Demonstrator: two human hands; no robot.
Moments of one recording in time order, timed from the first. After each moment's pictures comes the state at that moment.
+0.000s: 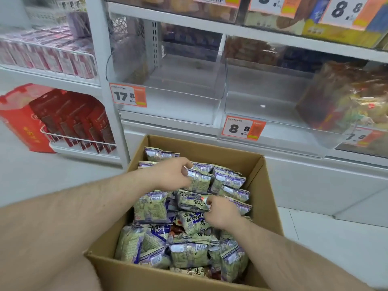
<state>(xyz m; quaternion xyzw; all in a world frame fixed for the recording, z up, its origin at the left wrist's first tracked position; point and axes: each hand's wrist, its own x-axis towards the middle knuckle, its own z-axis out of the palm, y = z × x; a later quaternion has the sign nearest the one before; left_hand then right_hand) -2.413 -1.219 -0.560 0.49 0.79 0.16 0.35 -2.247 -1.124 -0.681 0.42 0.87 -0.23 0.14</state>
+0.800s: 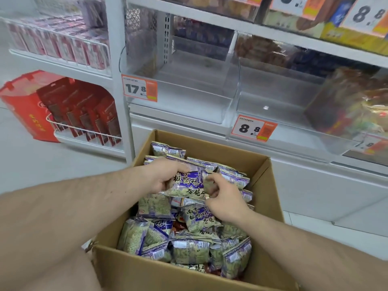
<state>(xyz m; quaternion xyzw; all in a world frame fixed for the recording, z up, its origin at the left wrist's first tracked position) -2.435 -1.225 -0.602 0.12 0.72 0.44 0.53 -2.250 -1.151 -0.608 0.39 0.84 -0.37 -0.02</state>
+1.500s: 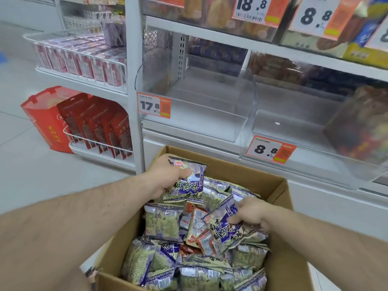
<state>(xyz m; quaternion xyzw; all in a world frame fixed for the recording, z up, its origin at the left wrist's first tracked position) -2.474 -1.221 -0.593 0.18 0.74 0.52 0.38 -2.262 -1.075 -0.611 0.50 0.73 -0.43 0.19</state>
